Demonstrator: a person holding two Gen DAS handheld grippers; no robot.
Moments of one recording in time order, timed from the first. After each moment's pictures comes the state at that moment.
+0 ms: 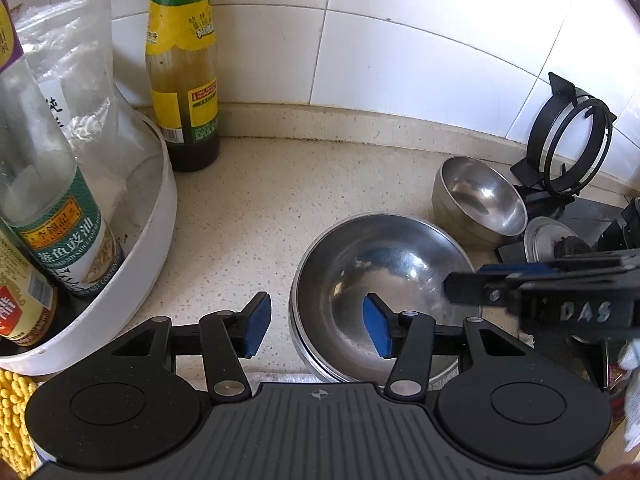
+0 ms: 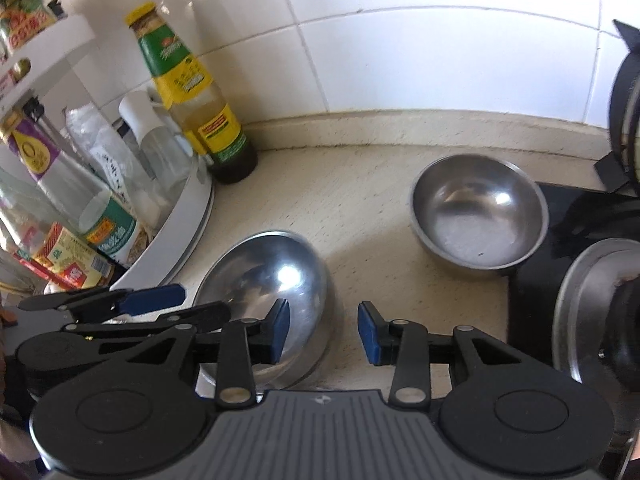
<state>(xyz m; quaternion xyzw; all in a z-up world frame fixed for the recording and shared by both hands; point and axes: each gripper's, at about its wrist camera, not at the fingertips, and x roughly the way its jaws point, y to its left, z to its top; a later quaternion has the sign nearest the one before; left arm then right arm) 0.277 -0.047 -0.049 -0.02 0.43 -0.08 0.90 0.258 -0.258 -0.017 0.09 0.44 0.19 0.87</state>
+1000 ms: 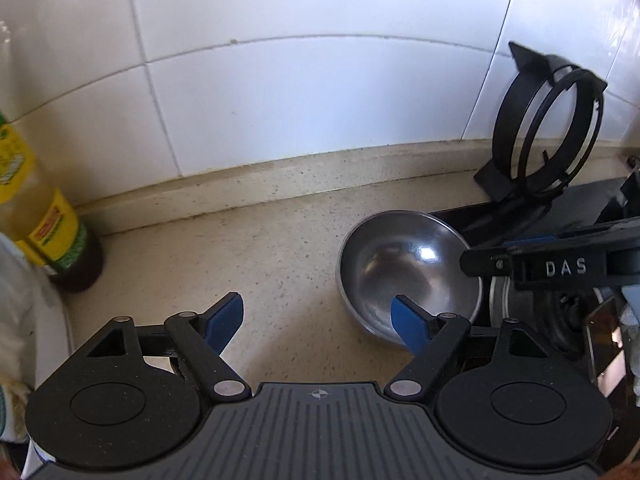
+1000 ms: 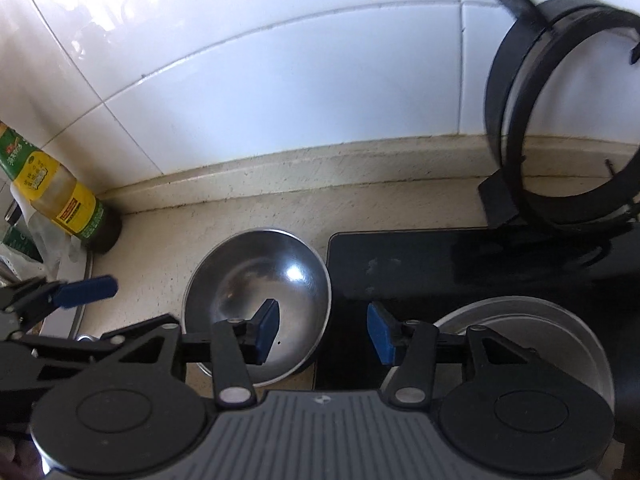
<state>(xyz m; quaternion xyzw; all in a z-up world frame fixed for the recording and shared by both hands) 0.380 -0.174 -0.039 0.07 0.45 -0.12 0.88 0.351 -0.386 -0.038 0.12 0.48 0.11 0.86</state>
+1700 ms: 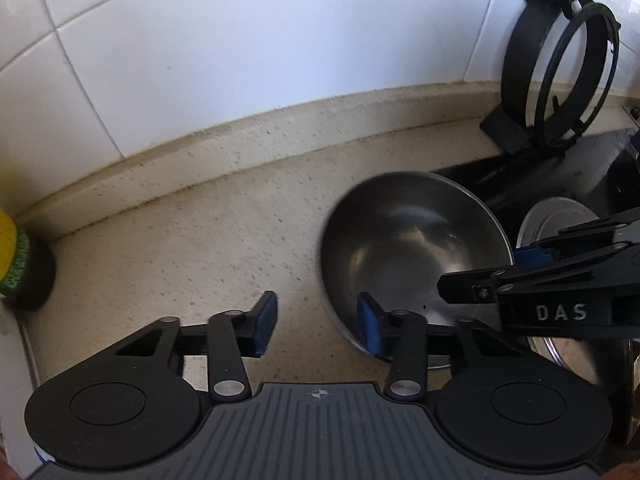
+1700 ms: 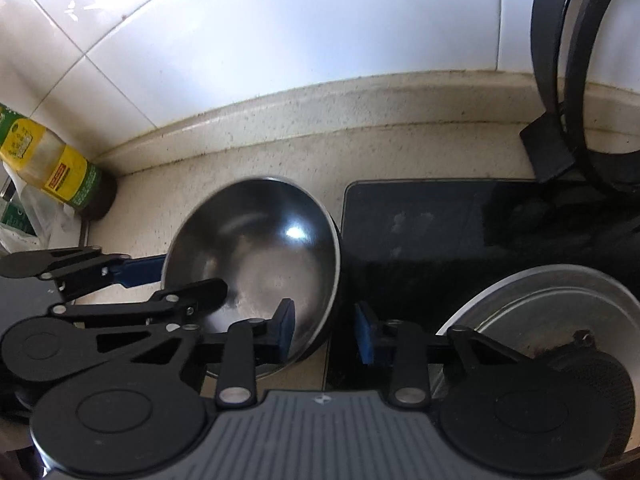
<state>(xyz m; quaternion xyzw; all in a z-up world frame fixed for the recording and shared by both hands) 0.416 -0.192 -0.084 0.11 0.49 -0.15 0.85 0.366 -0.372 -0.080 0.13 0.53 0.14 0.83</state>
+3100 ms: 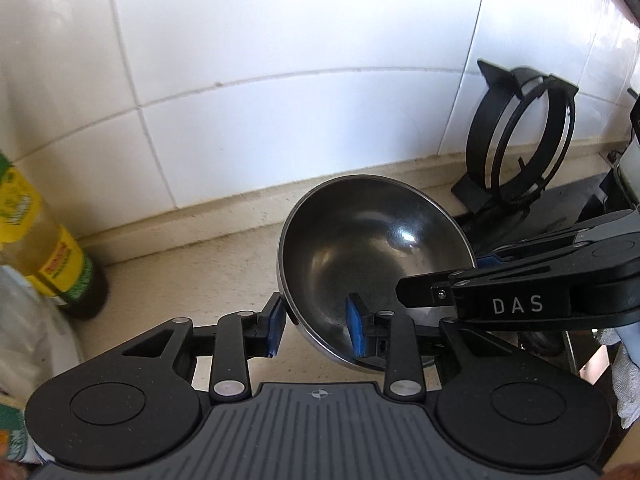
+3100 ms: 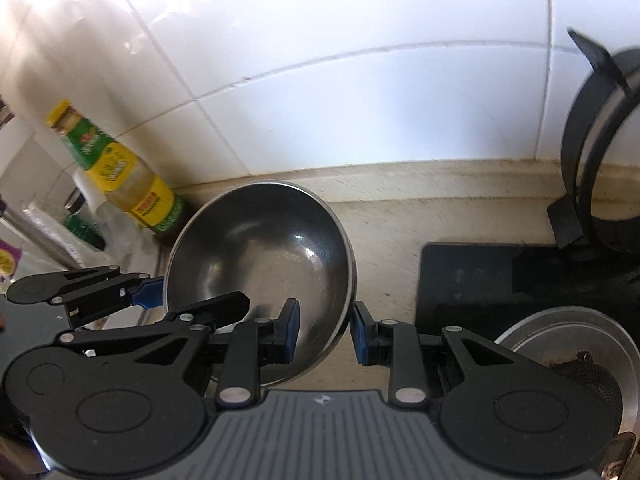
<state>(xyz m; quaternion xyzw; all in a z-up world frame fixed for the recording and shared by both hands) 0.364 -0.161 -0.003 0.08 0.42 -0.15 0.89 0.329 -0.346 0.005 0.13 0.45 0.18 0.86</state>
